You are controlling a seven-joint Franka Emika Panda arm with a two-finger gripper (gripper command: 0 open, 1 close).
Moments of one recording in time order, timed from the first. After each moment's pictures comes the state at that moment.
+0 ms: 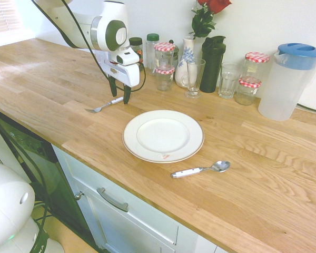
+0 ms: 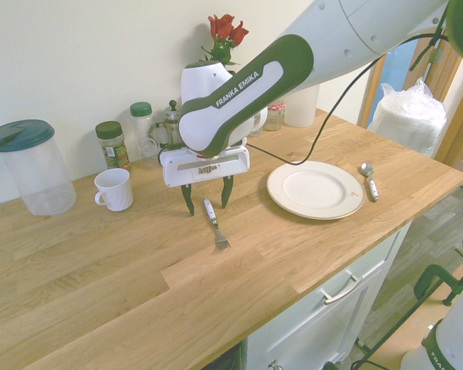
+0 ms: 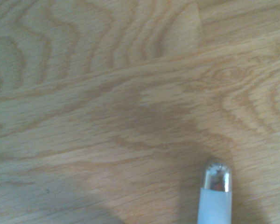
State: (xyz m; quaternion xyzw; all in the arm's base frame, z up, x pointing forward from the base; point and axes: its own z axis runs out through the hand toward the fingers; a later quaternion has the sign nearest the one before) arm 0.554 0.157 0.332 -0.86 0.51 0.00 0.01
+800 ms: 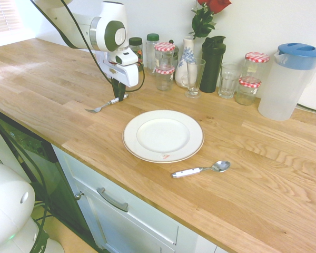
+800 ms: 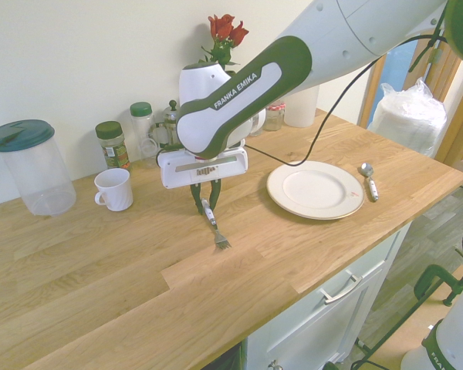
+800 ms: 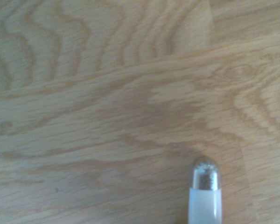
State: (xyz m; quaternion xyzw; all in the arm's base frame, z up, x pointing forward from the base) arm 0.555 0.161 0.331 -0.86 0.50 0.00 0.01
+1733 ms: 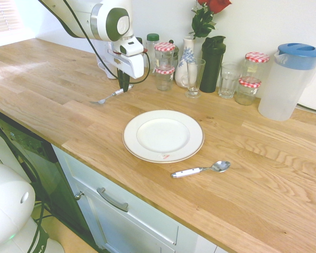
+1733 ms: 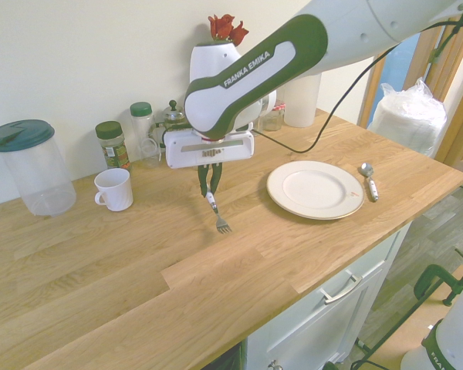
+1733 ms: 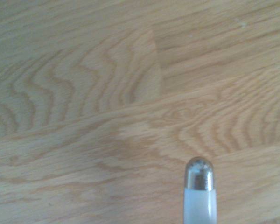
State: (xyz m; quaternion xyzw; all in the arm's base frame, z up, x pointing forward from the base) arm 0.549 0.127 0.383 -0.85 0.52 -0.02 0.04
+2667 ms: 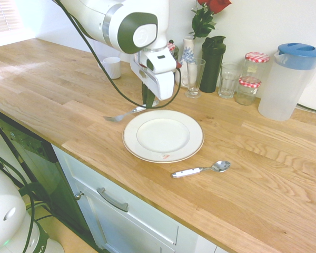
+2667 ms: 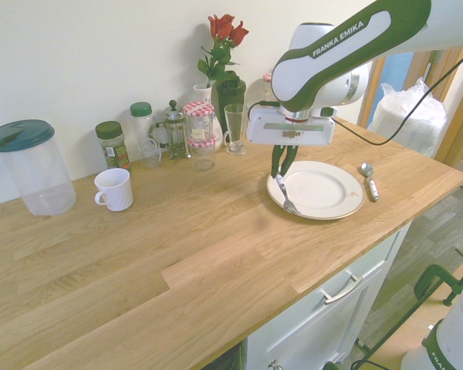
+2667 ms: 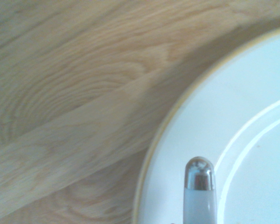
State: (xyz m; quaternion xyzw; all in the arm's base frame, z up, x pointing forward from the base) arm 0.465 -0.052 0.379 -0.79 0.61 -0.01 0.07
